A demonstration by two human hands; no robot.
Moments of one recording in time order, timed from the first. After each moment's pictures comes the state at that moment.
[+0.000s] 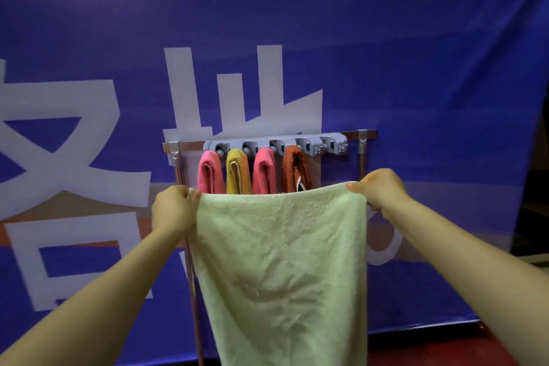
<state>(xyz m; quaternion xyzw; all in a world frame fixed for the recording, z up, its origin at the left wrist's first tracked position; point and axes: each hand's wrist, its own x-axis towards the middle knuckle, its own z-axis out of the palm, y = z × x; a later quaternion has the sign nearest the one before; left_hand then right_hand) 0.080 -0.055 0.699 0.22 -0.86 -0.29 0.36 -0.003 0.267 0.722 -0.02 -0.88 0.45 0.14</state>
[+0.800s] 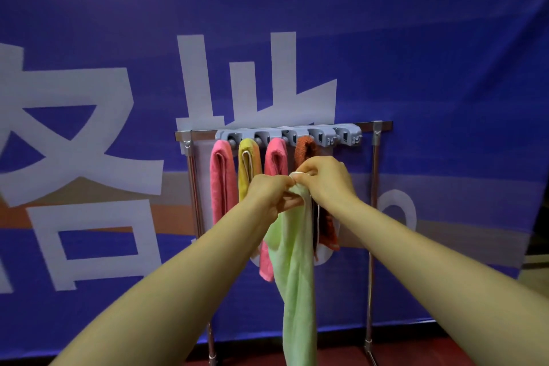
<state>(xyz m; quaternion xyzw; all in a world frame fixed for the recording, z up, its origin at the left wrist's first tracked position) 0.059 0.068 0.718 0.12 -0.62 -0.77 0.12 0.045 0.173 0.726 0.18 -0.87 0.43 0.19</state>
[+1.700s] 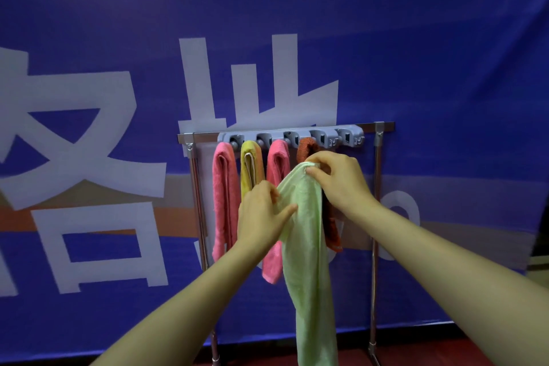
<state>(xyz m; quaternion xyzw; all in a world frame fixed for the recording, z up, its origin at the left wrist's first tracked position) 0.077 0.042 0.669 0.01 -0.87 -0.32 0.38 0.038 0.189 0.724 0.27 -0.81 0.43 0.28</state>
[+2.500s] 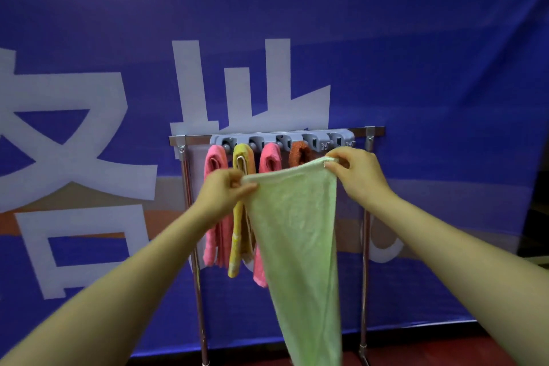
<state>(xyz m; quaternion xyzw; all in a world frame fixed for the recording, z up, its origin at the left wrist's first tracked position) 0.083 -0.004 0.720 -0.03 -0.90 -0.32 0.31 0.018 0.228 0.735 0.23 -0.83 0.41 0.31</state>
